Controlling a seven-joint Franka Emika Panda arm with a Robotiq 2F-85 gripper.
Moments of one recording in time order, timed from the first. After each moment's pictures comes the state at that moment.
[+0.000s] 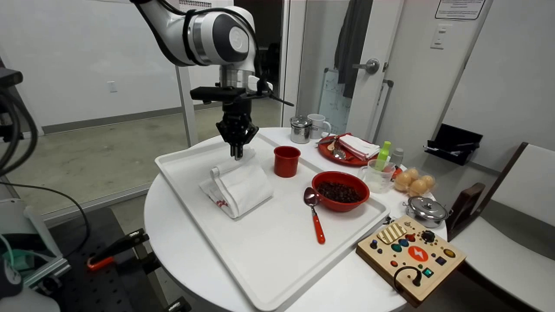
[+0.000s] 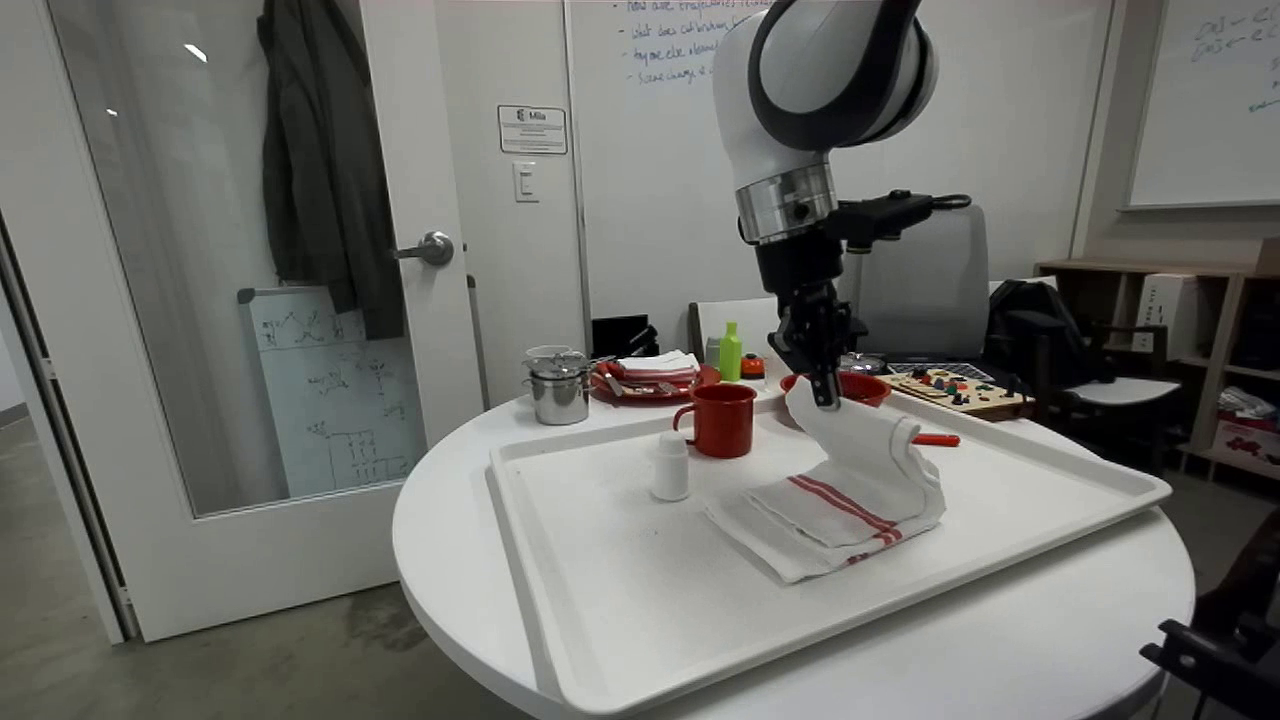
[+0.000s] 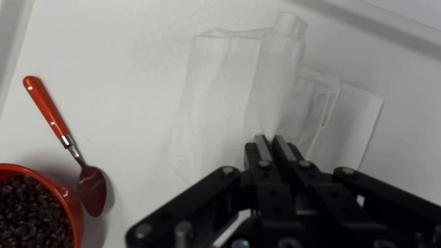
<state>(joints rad) 0.16 0.26 0.09 -2.20 -0.22 2.24 0.11</state>
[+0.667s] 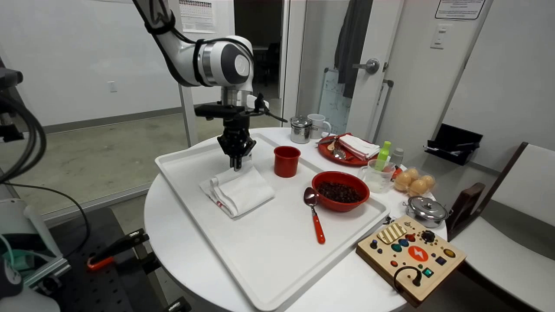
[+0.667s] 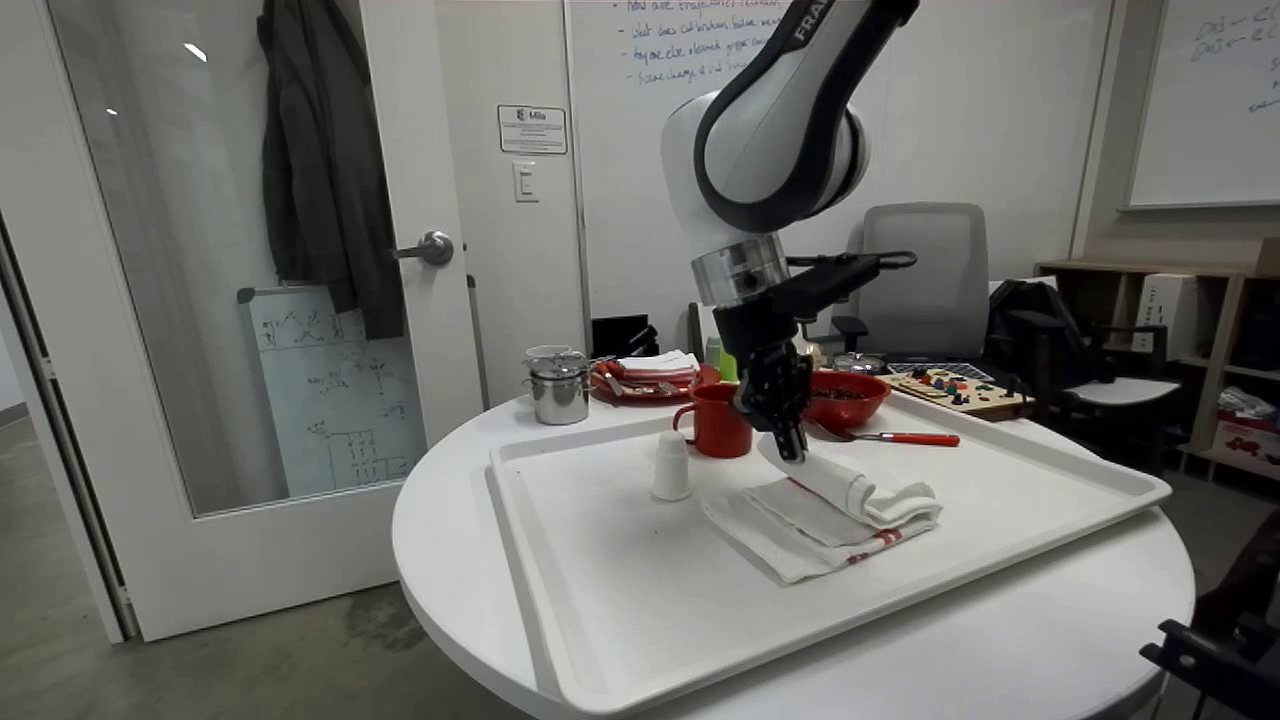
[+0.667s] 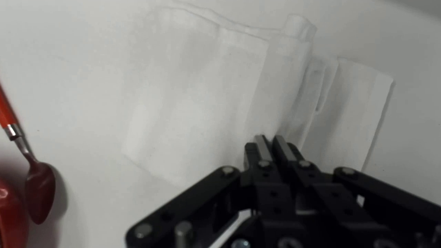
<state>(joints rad) 0.21 0.46 0.09 -2.06 -0.25 2.24 0.19</state>
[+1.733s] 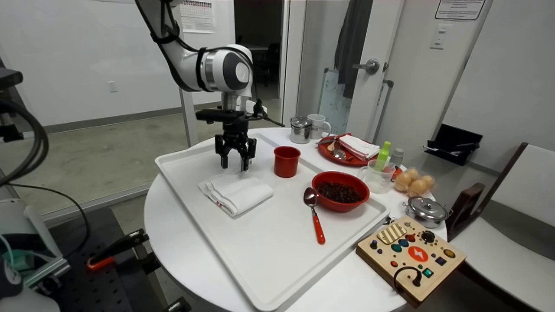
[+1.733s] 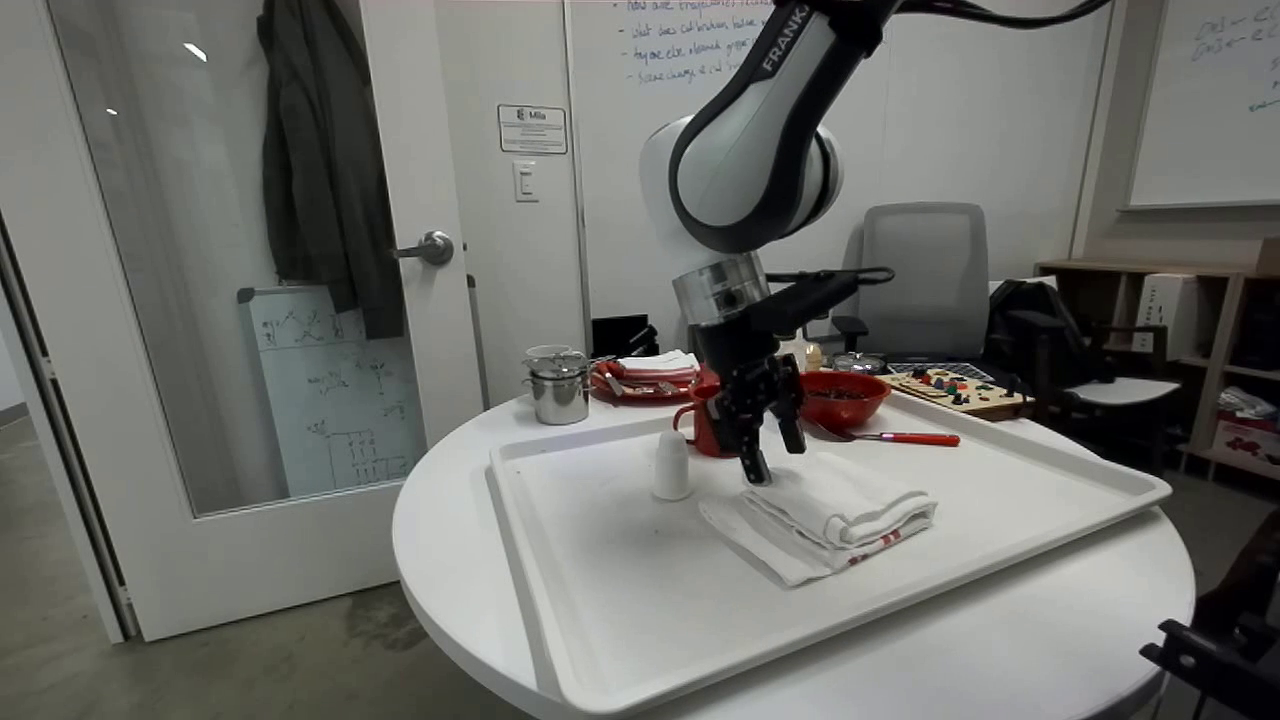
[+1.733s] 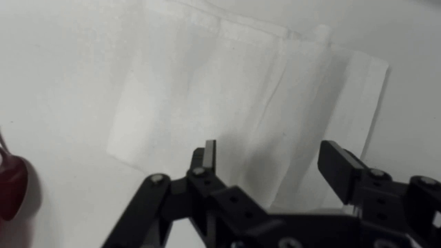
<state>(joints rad) 0.24 0.52 0.08 -2.00 -0.24 2.22 0.19</state>
